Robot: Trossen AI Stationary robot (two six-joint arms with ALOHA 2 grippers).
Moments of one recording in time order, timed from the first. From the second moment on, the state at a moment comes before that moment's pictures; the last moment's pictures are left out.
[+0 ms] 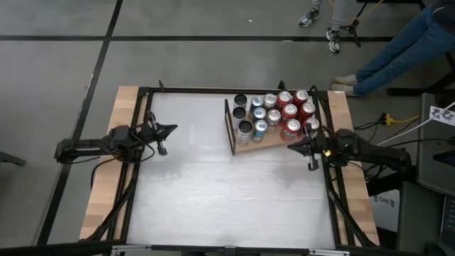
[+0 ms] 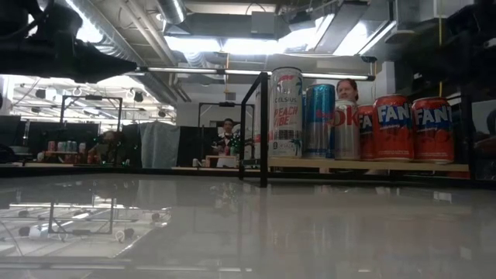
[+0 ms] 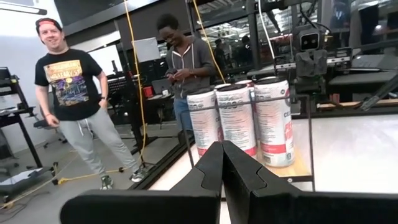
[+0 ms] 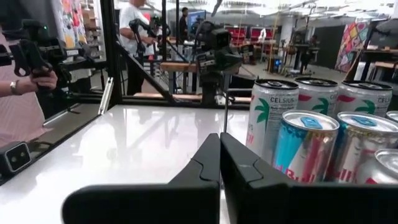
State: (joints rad) left arm 0.09 0.00 0.01 0.12 -0.33 0.22; right arm -0.09 0.00 0.07 -0.02 -0.19 -0.03
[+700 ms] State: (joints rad) left arm 0.25 0.01 0.01 0.03 -0.11 0.19; right arm -0.09 0.02 0.01 0.02 -0.01 -0.06
